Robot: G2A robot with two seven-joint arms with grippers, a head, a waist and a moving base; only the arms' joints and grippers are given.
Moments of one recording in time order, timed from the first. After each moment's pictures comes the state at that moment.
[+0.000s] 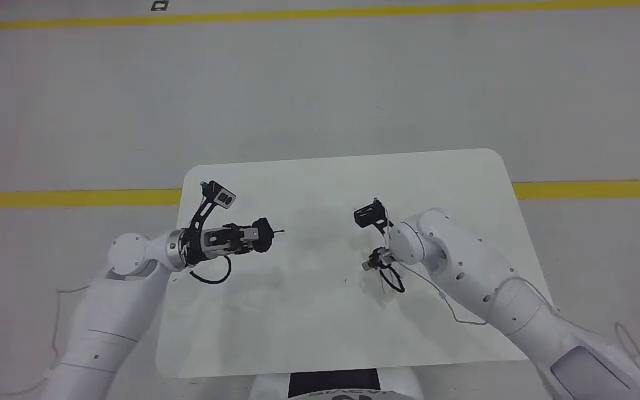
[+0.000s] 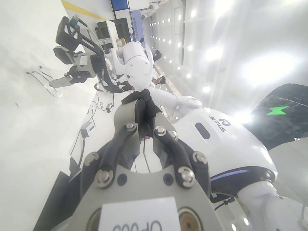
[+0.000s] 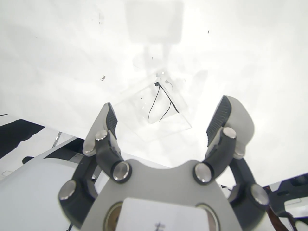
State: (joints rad) left arm 1.38 -0.98 -1.34 -1.50 -0.75 -0.34 -1.33; right arm -0.98 -1.08 0.68 -1.61 -0.86 0.32 1.39
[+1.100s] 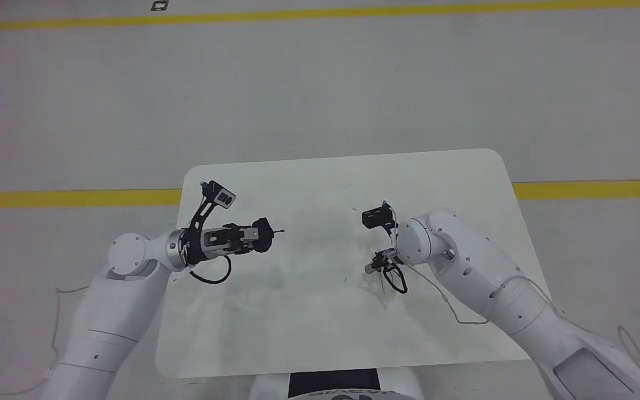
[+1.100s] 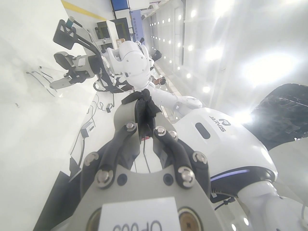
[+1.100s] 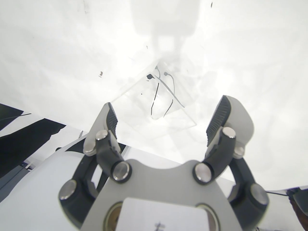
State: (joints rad) left arm 1.38 -0.98 -1.34 -1.50 -0.75 -0.34 -1.33; right arm -1.01 -1.07 0.73 -1.57 -0.77 0.33 1.37
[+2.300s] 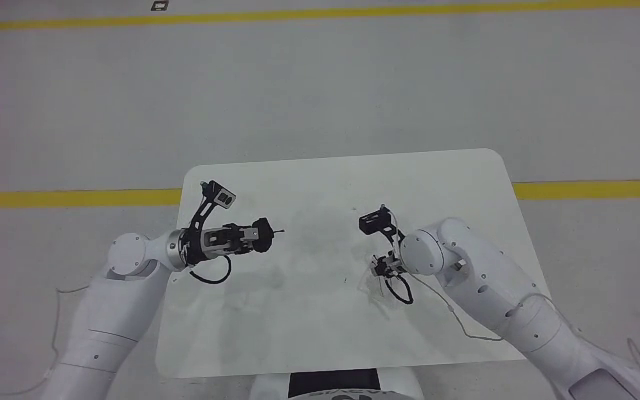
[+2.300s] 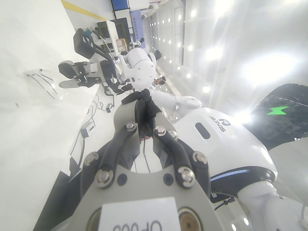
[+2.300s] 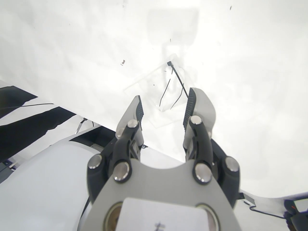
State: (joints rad) left arm 1.38 -0.98 -1.34 -1.50 -0.75 -0.34 -1.33; right arm -1.10 -1.02 0.79 -1.75 -0.78 0.30 1.39
